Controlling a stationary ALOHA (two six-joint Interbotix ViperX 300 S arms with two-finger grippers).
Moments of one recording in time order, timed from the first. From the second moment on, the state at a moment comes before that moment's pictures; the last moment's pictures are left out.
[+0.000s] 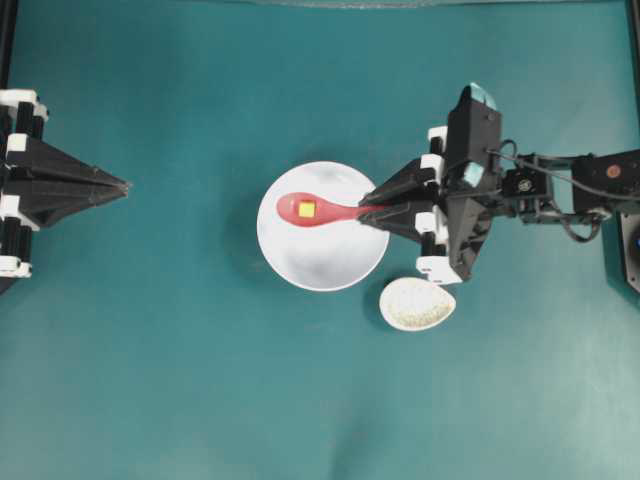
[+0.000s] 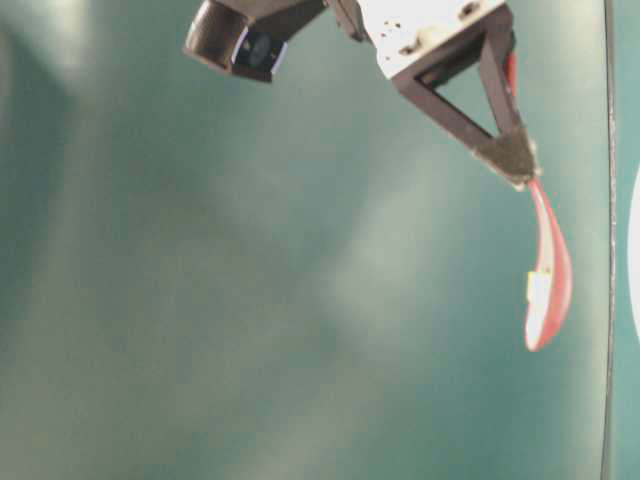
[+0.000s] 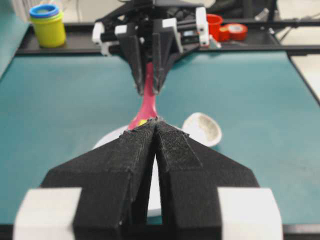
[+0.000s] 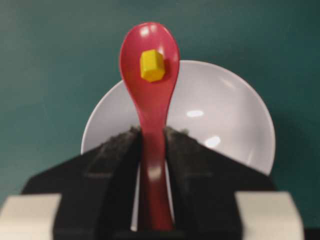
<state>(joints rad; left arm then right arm) 0.00 -0.96 1.18 0.02 -0.17 0.02 -0.03 -0.20 0.86 0.07 -0.26 0.17</state>
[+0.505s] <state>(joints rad) 0.00 -0.99 1.18 0.02 -0.17 0.02 -0.03 -0.21 0.87 0.07 -0.27 0.14</state>
